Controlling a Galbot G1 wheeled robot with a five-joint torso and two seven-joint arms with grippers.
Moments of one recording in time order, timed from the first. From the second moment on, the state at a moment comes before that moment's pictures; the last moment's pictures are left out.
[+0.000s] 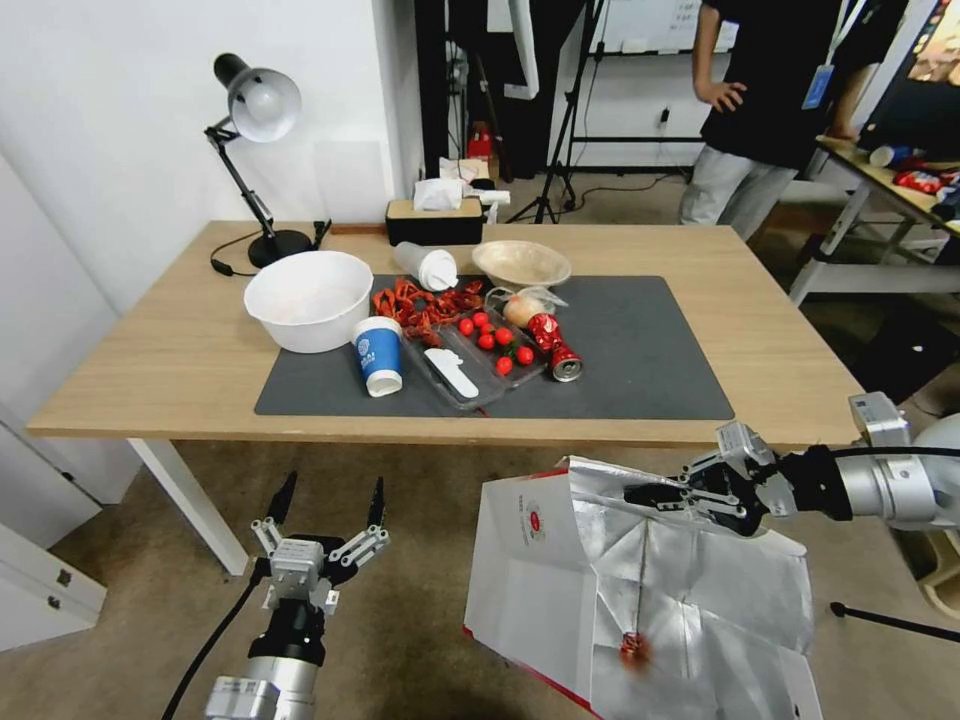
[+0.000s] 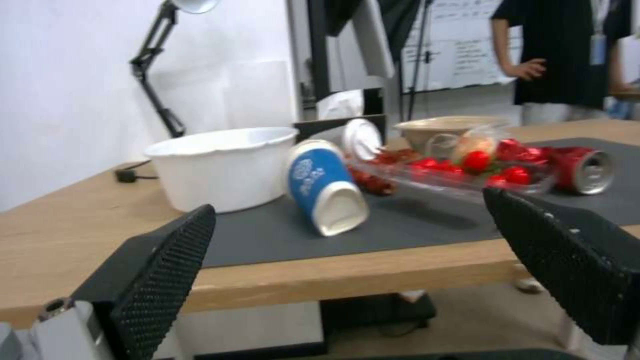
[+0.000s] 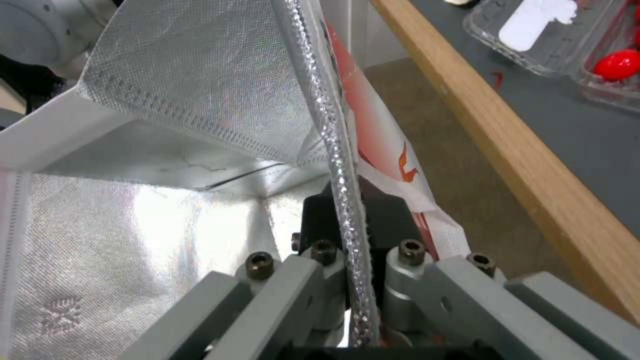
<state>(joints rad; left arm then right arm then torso) 1.91 -1.32 -0.40 -2.21 -0.04 -0.34 -0.17 -1.49 0.19 0.66 2.02 0.95 -0.21 -0.93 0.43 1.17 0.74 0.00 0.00</state>
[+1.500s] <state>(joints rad) 1.93 -1.33 -0.43 -2.23 -0.04 -0.35 -0.20 -1.49 0.21 0.95 2.17 1.58 -0.29 -0.39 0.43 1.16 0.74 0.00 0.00</state>
